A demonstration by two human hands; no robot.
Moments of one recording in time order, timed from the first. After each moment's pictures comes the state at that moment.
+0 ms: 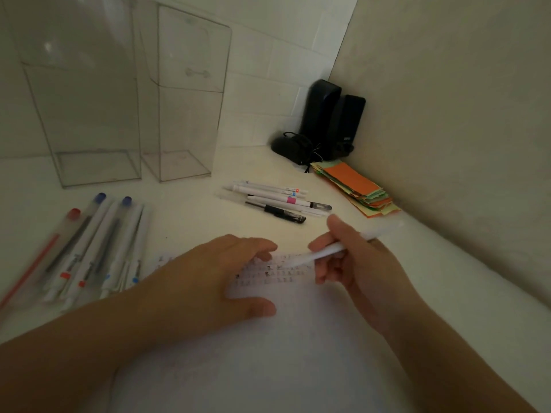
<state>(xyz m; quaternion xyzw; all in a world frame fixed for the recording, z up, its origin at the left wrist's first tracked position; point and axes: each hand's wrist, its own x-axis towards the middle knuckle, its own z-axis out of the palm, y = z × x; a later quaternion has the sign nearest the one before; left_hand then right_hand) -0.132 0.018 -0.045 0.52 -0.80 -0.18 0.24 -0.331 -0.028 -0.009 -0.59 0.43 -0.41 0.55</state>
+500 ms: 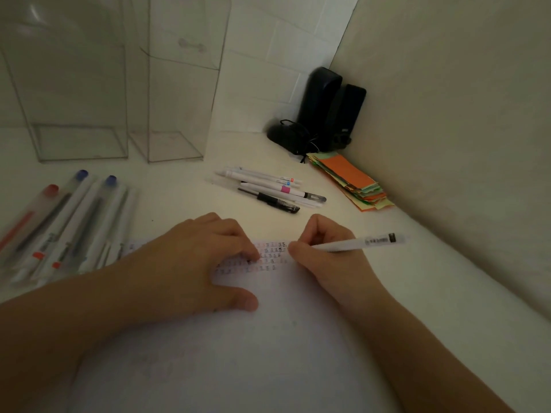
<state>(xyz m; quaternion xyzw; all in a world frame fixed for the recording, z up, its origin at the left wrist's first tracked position) -0.126 0.006 -0.050 0.49 -0.83 -0.11 0.22 -0.322 -0.037 -0.023 -0.71 0.49 -0.34 0.37</state>
